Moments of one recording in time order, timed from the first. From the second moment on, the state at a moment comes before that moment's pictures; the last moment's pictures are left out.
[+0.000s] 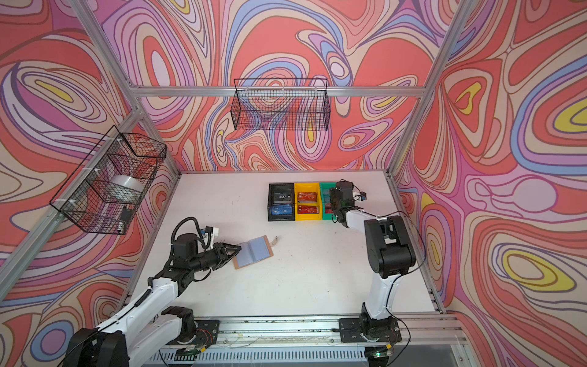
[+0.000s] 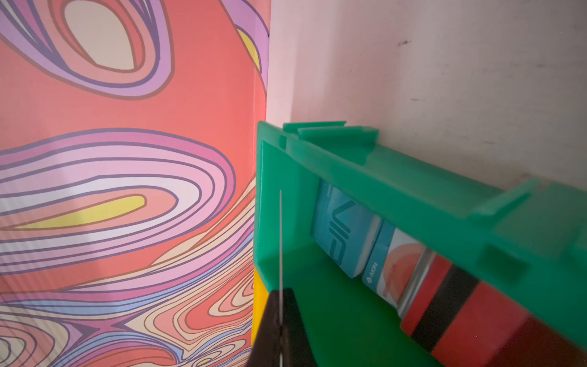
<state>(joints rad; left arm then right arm) -0.12 0.96 0.31 0.03 0.72 -0.89 0.15 1.88 1.09 0.31 0.11 1.55</state>
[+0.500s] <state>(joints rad) -0.12 0.96 0.31 0.03 0.72 -0.89 0.14 1.97 1.13 0.34 0.11 1.54</state>
